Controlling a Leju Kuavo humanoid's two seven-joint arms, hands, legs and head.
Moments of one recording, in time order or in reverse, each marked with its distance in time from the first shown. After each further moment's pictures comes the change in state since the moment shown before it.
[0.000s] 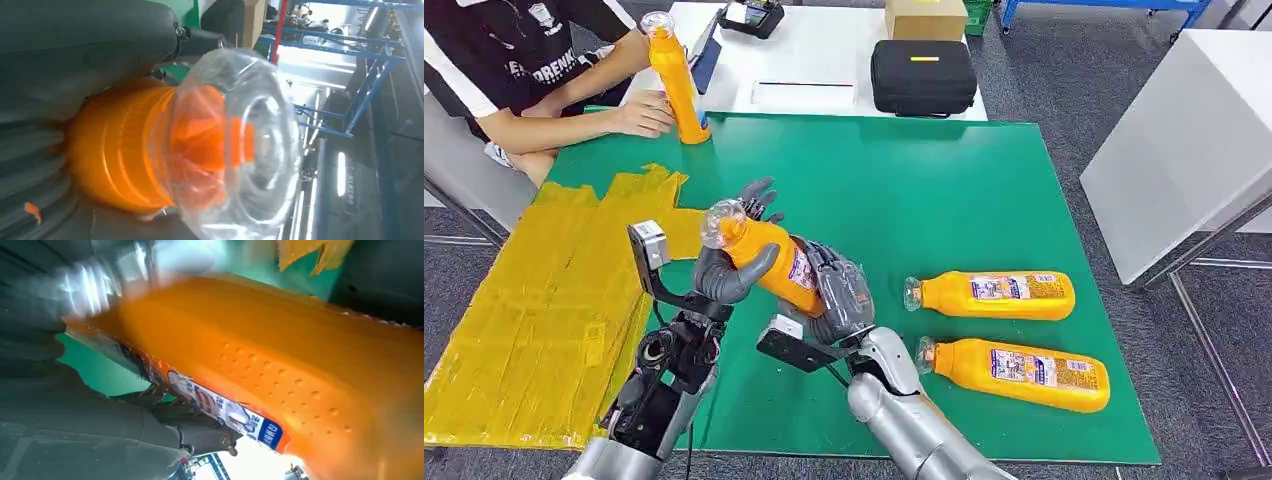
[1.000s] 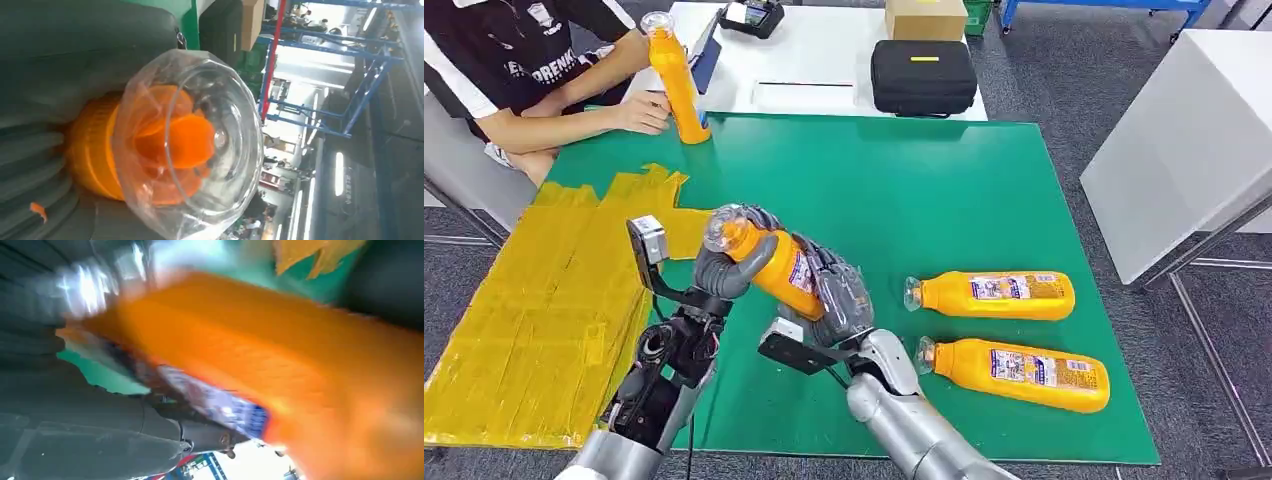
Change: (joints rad) left arm -0.025 -0.002 0.015 0.034 -0.001 -0.006 -0.009; right arm -0.012 0.013 -0.012 0.047 -0.036 -0.057 -0.046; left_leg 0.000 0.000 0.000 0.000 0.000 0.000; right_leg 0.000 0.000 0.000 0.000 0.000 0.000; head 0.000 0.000
